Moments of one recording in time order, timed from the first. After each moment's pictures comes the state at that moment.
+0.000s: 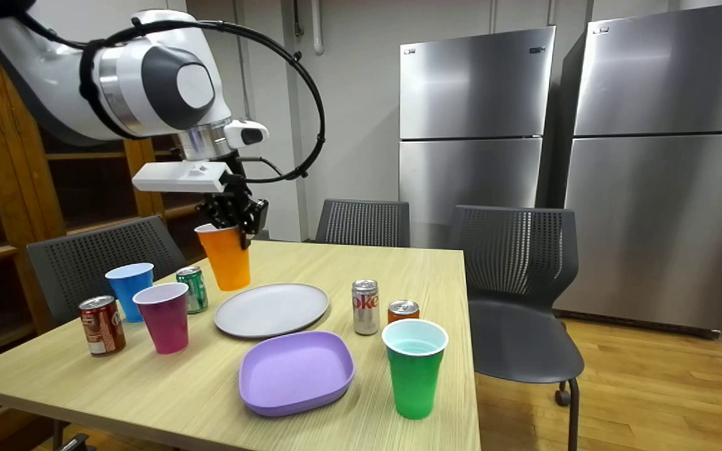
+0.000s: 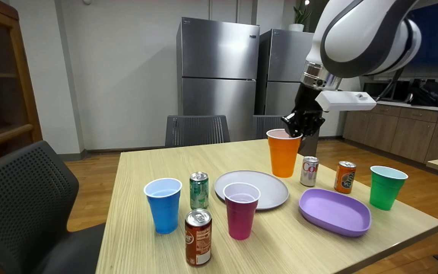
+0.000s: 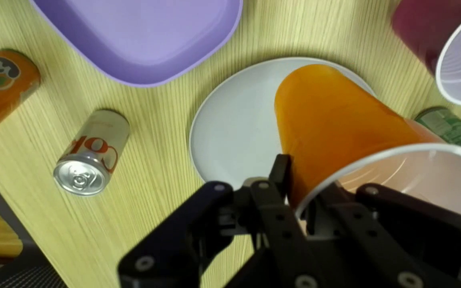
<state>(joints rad) 0.02 -0.08 0.04 -2.61 -0.13 2.84 0.13</state>
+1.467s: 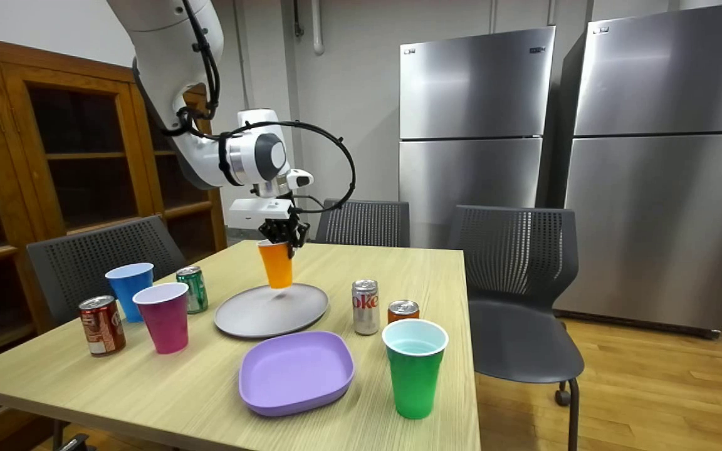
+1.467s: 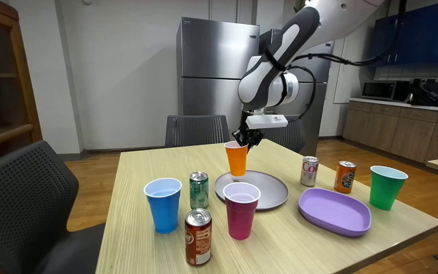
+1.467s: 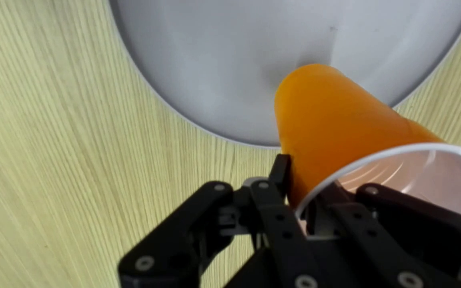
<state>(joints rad) 0.08 0.68 0.00 -1.72 -0.11 2.63 0.13</state>
